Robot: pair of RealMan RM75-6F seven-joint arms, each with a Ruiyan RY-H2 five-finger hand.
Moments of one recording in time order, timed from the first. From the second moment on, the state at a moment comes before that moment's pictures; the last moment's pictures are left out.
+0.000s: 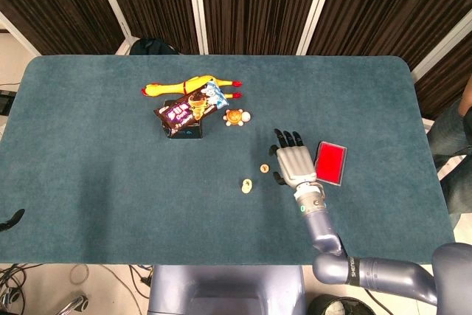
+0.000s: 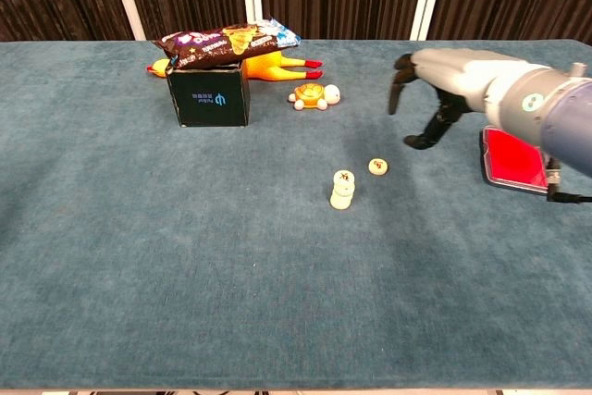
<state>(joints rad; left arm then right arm) -0.03 -1.03 -0.11 -1.72 1.35 1.50 -0.06 0.80 -1.61 0.26 -1.60 -0.72 1.14 -0.70</state>
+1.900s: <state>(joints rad) -0.03 -1.03 -0.11 -1.71 1.33 1.49 -0.06 0.84 -1.86 0.26 -1.21 -0.80 1.01 -0.60</state>
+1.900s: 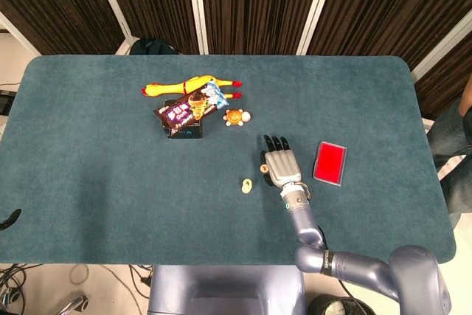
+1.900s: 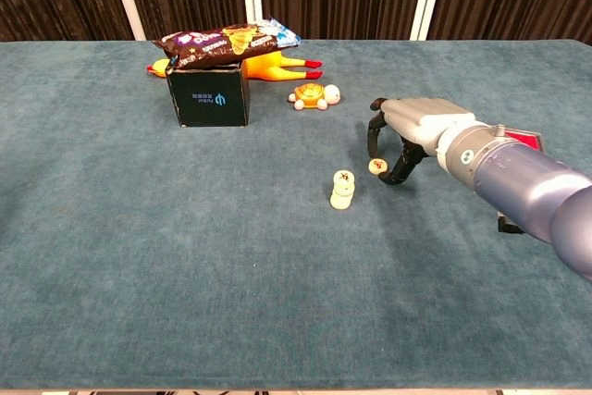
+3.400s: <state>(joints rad) -0.03 -1.03 -0.11 -1.71 1.33 1.49 -0.06 0.86 -1.89 0.29 -1.17 -0.76 0.99 -0.67</state>
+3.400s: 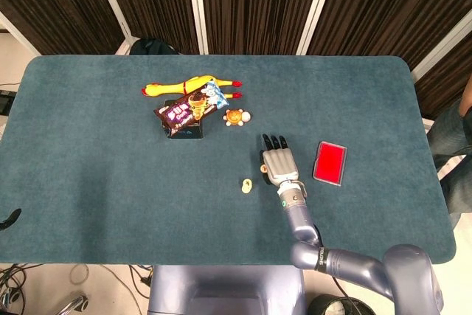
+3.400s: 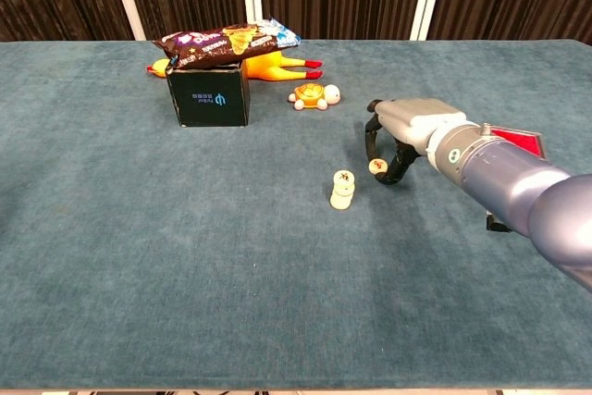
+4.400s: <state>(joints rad) -0.03 -1.03 -0.11 -1.72 1.34 1.49 -0.06 0.86 -1.80 0.30 -1.37 -0.76 1.05 -0.72</state>
